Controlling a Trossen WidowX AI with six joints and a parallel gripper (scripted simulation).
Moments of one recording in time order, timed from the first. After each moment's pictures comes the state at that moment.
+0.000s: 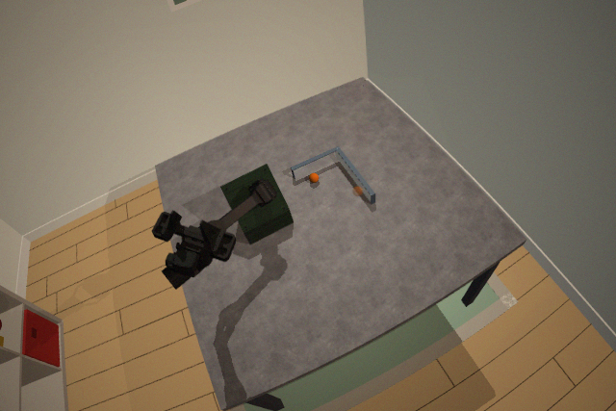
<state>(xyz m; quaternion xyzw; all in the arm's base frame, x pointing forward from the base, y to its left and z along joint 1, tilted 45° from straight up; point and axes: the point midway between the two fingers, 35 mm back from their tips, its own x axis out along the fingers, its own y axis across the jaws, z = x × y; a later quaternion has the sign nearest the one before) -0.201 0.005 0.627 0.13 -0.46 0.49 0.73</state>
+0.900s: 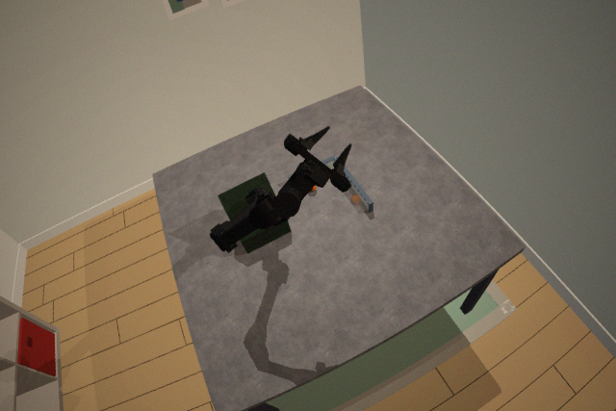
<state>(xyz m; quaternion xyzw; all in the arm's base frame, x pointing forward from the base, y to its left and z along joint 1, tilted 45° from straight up) 0.161 0.110 0.573 0.09 -0.15 0.33 0.93</state>
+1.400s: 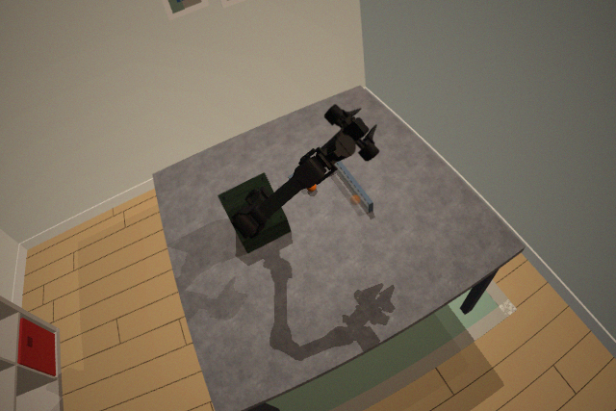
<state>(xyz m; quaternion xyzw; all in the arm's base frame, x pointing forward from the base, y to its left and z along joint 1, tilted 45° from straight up) 0.322 0.164 0.410 -0.08 0.08 0.24 0.96</state>
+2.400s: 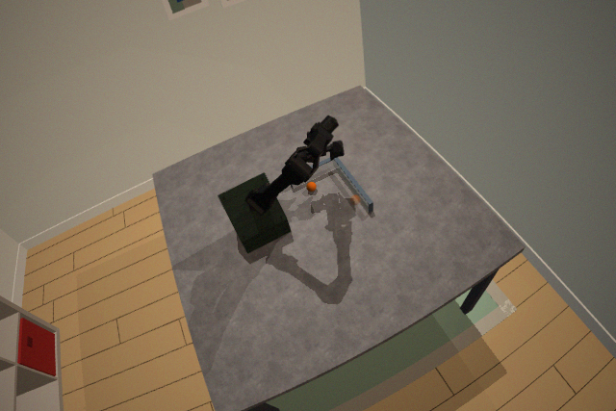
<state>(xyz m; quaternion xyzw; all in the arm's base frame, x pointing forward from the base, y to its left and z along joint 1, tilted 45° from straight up) 0.312 0.111 -0.038 -0.63 0.54 0.24 0.50</state>
